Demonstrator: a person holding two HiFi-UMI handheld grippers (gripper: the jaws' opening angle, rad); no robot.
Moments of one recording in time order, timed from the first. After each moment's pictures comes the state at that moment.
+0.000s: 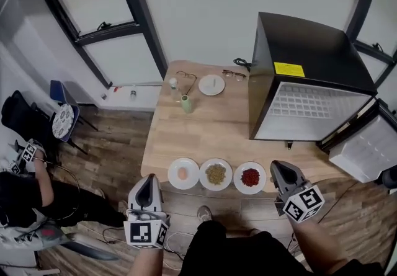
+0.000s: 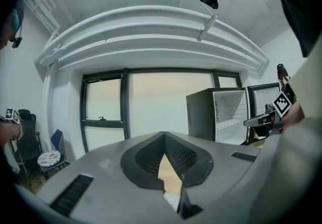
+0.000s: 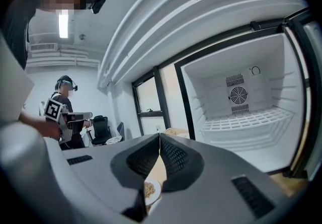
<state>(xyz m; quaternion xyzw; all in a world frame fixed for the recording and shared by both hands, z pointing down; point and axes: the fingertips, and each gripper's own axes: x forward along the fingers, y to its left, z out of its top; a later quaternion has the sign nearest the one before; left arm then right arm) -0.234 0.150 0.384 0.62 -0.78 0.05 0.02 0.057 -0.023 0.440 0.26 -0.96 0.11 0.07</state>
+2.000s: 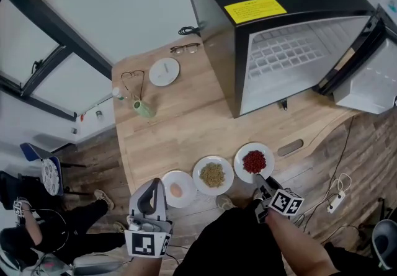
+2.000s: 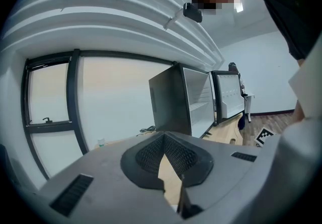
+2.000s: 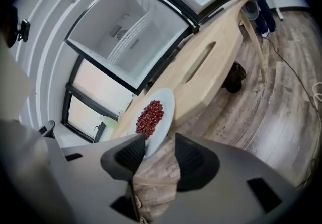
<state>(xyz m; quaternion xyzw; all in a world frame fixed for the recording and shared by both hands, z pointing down) -0.209 0.027 0.474 0.80 -0.59 0.13 0.00 0.086 0.038 0.754 0.49 -0.69 0.53 -0.01</state>
